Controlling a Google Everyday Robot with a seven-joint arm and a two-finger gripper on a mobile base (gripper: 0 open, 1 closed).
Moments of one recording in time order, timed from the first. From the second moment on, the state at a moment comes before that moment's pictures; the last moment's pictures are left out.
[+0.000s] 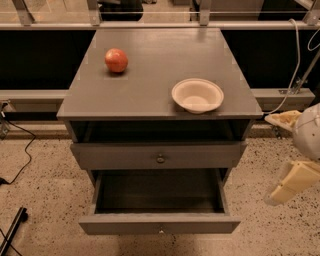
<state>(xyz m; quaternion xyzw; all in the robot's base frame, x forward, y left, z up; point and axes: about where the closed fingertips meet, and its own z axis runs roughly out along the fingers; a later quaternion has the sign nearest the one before) 0.397 -0.214 0.883 -0.59 0.76 0.05 0.25</state>
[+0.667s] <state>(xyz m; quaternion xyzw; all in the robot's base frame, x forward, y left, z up) 0.389 -0.221 0.841 -0.61 0.74 0.03 0.28</state>
